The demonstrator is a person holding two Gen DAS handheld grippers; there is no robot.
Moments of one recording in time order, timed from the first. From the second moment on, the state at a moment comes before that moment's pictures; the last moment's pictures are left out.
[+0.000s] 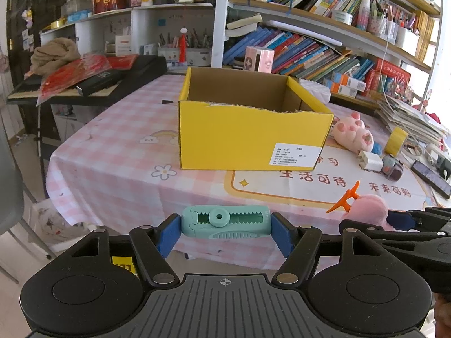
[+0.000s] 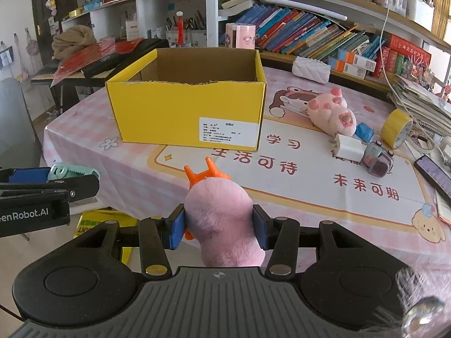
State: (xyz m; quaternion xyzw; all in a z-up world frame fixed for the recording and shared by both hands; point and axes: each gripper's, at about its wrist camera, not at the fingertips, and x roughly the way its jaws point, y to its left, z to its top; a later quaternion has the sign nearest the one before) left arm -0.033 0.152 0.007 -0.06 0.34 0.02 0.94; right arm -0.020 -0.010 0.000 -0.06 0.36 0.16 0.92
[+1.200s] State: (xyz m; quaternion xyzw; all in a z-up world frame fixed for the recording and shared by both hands) left arm 0.121 0.151 0.051 -0.02 0.26 0.08 0.96; right arm 0.140 0.028 0.057 -0.06 0.25 0.18 0.95
